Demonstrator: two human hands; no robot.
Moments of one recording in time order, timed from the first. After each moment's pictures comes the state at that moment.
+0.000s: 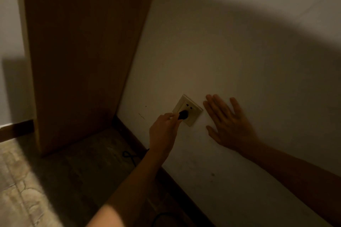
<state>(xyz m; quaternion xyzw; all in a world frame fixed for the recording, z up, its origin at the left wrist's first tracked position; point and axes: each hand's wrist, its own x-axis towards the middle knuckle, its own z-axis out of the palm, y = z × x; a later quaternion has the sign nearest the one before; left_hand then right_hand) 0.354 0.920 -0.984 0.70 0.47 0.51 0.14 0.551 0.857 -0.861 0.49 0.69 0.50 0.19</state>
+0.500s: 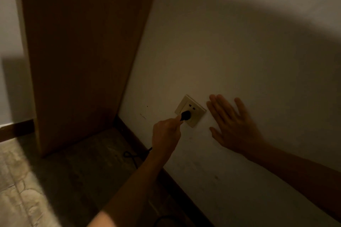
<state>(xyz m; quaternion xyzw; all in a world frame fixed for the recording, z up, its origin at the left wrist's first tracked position) 0.358 0.923 -0.988 0.68 0.45 0.56 0.17 0.555 0.858 -0.862 0.49 0.69 0.50 0.19</state>
